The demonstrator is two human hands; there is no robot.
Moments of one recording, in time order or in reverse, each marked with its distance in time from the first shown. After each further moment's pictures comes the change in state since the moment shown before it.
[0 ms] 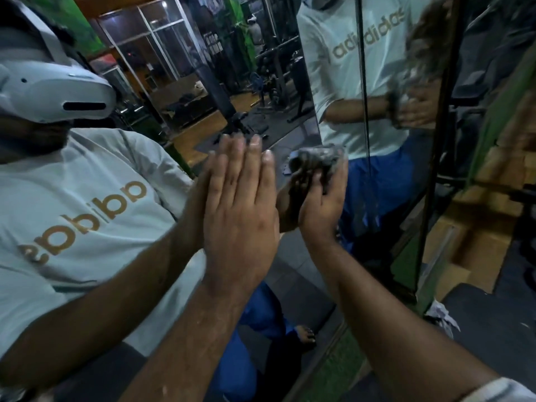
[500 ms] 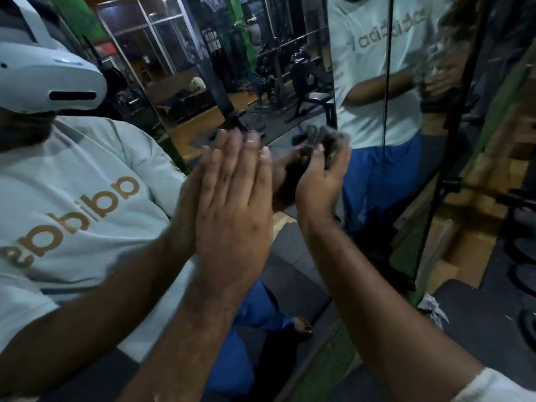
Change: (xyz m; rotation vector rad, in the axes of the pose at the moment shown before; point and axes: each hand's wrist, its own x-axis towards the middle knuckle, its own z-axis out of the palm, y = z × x) left_hand -0.052 -0.054 -0.030 -0.004 0.100 -0.016; right_hand -0.054 -0.064 0.038 0.108 0.030 0.145
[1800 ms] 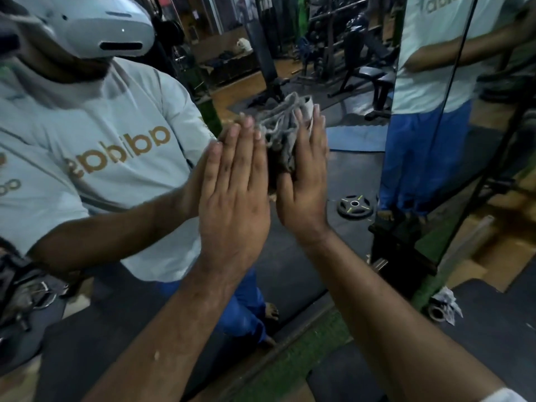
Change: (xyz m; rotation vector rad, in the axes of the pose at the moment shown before) left_hand -0.073 -0.041 -0.058 0.230 -0.100 -0.117; right_hand -0.124 -0.023 0.000 -0.259 -0.527 -0.605
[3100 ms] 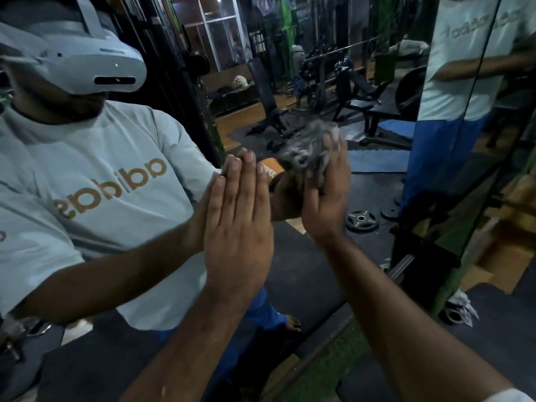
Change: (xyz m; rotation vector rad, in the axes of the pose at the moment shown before) left_hand -0.129 -0.164 -0.063 -0.075 0.039 -0.031; right_hand -0.083 -0.114 0.096 -0.062 0.150 0.005
